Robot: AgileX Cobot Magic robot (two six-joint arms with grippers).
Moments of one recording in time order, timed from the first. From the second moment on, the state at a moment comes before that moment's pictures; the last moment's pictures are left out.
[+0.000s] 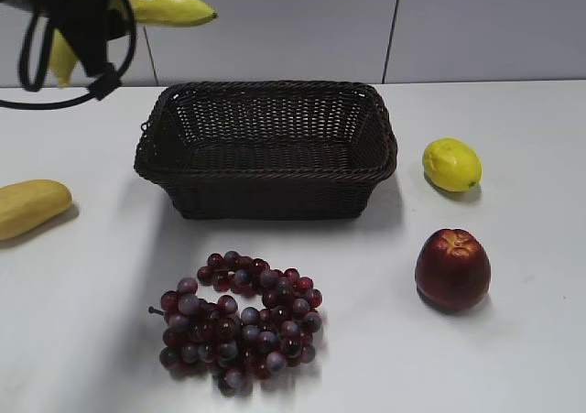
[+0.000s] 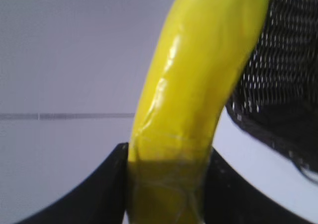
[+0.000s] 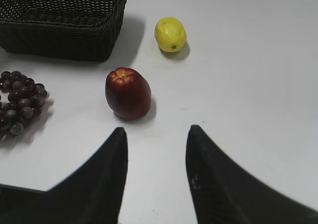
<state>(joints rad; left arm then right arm) -0.48 1.73 -1.31 0.62 0.33 0.45 0.10 -0.01 -0.50 0.22 1.03 -0.06</state>
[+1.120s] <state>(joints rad) -0.61 1.95 -1.42 0.57 0.30 0.39 0.10 -0.01 -0.50 0.22 1.02 -0.06</state>
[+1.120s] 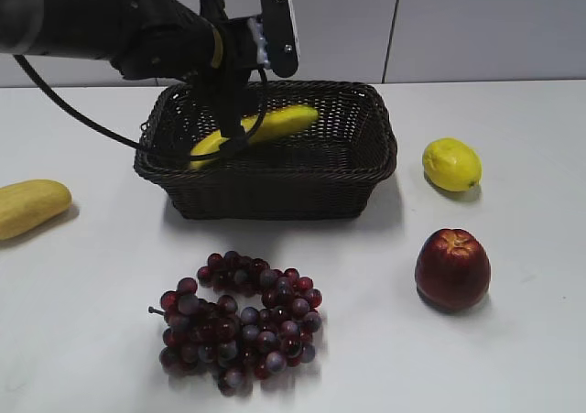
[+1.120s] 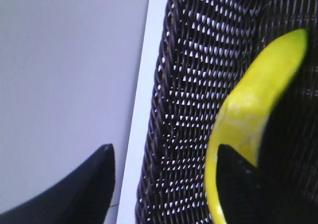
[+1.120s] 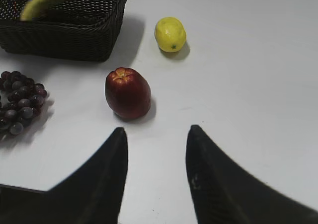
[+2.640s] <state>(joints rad) -0.08 1.31 -1.03 -0.06 1.21 0.11 0.10 -0.01 -0.50 0.22 1.02 -0.06</state>
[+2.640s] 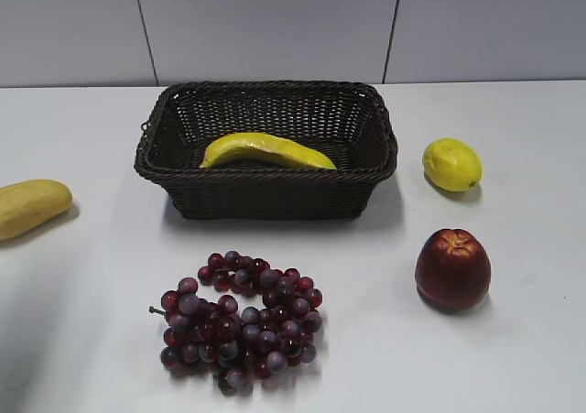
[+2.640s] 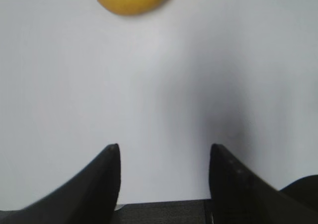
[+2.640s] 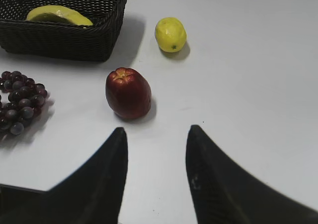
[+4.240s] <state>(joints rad) -0.08 0.00 -0.51 -0.15 0.87 0.11 0.10 -0.01 -0.50 0.22 1.02 -0.06</state>
